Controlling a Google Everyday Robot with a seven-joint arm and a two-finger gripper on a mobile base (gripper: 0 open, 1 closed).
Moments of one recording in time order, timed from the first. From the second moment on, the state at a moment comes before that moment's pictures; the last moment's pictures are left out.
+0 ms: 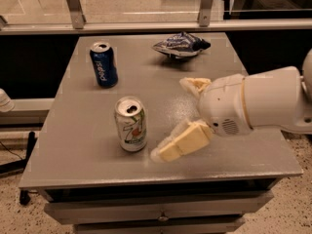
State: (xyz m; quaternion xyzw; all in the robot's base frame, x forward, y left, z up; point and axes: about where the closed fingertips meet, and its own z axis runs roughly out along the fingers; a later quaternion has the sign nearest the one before) arm 0.409 -0.025 0.920 -0.53 0.70 0.25 0.41
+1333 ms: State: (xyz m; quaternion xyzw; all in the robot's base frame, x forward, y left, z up) arm 0.438 0.040 0.869 -0.48 0.66 0.32 0.48
